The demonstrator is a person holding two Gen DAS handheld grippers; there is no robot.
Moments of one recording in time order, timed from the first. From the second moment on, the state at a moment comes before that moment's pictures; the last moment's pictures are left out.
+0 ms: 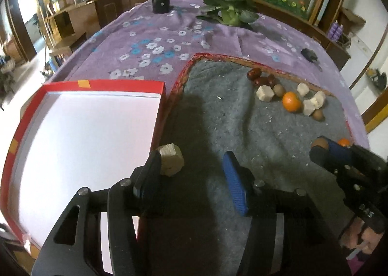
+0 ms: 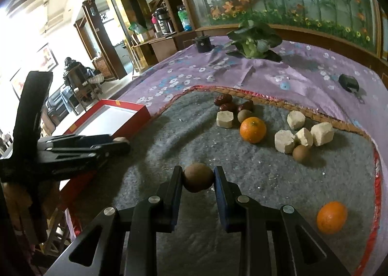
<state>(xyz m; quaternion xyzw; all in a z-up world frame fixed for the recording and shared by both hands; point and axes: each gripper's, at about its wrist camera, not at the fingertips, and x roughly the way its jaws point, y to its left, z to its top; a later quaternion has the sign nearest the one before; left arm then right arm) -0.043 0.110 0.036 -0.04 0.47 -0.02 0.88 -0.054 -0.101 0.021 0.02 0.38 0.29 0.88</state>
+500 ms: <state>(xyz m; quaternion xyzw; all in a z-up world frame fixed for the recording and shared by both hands) -0.052 0.088 0.043 -0.05 0.48 -0.08 0.87 -0.051 -0.117 0.020 0.02 0.37 0.29 0.88</state>
